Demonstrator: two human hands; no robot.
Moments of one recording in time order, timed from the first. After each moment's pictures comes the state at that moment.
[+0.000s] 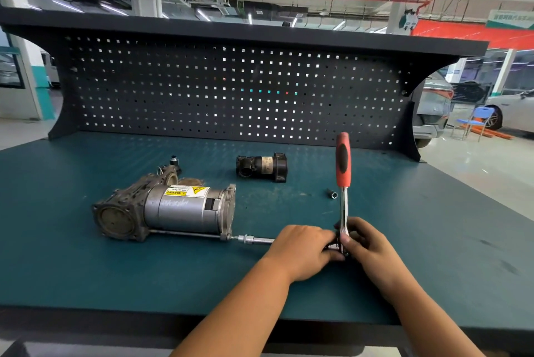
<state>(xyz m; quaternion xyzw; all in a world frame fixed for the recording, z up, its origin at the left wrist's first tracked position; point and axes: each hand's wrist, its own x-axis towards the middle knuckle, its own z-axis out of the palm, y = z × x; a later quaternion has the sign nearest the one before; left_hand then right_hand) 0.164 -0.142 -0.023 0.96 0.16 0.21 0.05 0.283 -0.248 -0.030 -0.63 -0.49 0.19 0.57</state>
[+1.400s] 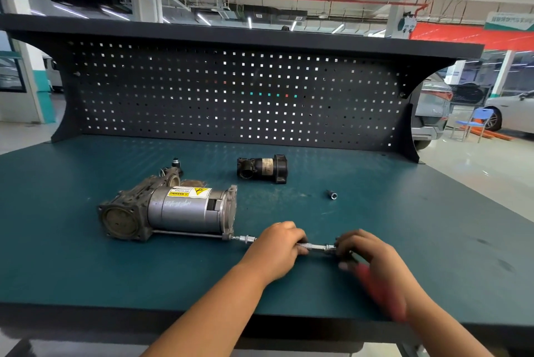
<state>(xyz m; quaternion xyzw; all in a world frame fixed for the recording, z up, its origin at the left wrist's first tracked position) 0.132 -0.120 -0.039 0.93 0.21 0.26 0.14 0.279 -0.270 -0.030 -0.67 -0.61 0.03 0.42</state>
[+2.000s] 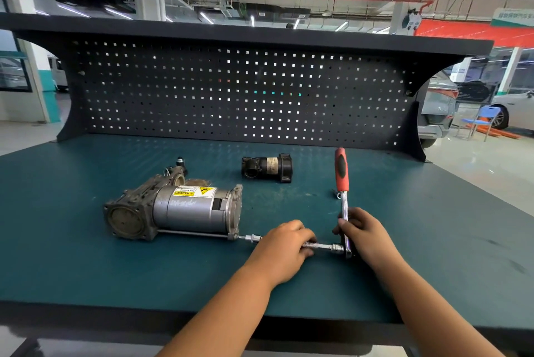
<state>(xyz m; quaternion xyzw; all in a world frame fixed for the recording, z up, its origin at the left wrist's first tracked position) 0.129 -0.123 -0.038 0.94 0.21 0.25 0.12 0.285 -0.215 -0.023 -0.70 -0.40 0.17 0.56</state>
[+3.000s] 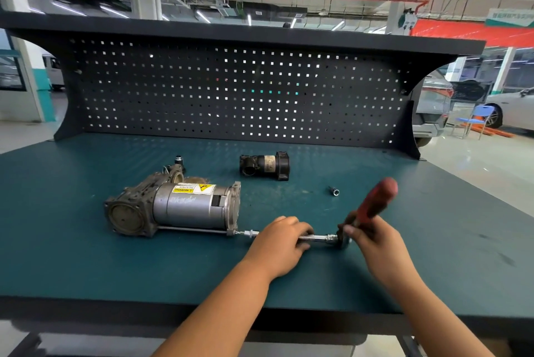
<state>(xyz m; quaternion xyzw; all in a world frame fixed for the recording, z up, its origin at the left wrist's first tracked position) 0.130 -0.121 -0.037 0.94 0.21 0.25 0.11 0.270 -0.253 -0.022 -0.69 -0.45 0.05 0.56</state>
